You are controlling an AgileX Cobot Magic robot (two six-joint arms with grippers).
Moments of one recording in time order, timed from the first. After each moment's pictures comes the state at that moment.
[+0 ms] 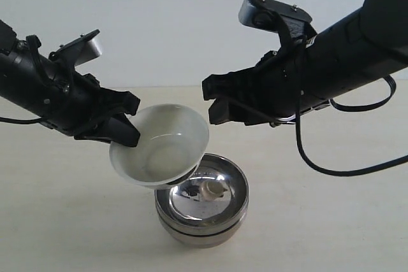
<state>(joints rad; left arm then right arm) -0.31 1.62 -1.11 -0.67 0.79 0.44 0.56 1.48 -1.06 0.52 0.51 -0.14</state>
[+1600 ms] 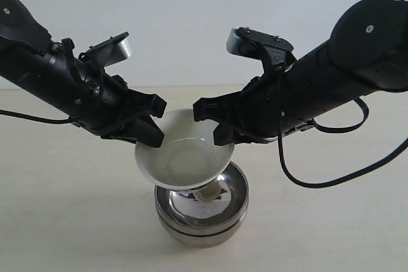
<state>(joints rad) -0.38 1.69 -1.17 -0.68 0.78 0.44 0.56 1.58 -1.06 0.61 0.48 -0.21</state>
